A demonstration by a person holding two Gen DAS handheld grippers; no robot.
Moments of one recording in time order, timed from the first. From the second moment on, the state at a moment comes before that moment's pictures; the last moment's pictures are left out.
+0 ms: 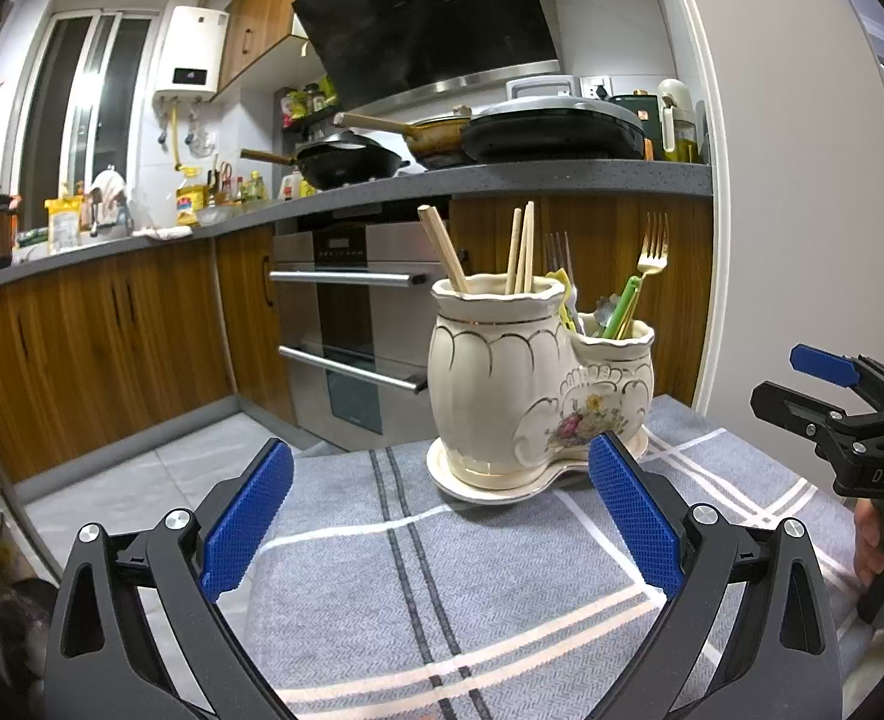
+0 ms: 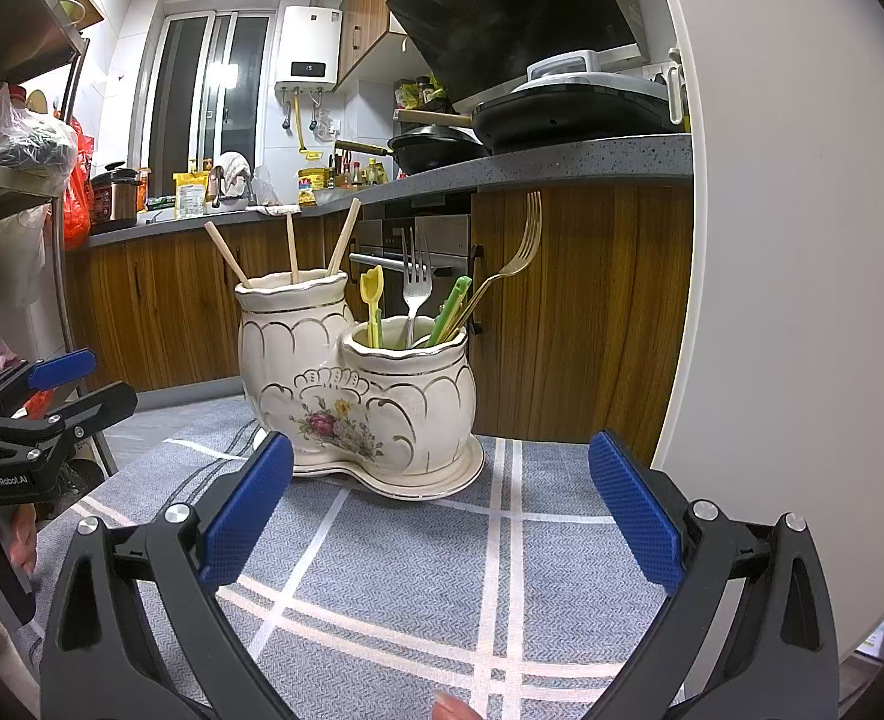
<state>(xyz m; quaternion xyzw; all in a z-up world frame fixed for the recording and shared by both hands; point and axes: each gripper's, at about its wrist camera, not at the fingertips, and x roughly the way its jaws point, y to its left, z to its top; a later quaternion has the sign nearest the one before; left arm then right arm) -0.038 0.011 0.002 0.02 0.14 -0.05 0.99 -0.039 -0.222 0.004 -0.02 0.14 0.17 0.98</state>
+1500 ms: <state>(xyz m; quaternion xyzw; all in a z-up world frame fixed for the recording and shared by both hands) -0.035 0.013 0.001 0.02 0.14 -0.03 0.99 -0.039 -0.223 0.004 -0.02 0.14 0.17 0.97</state>
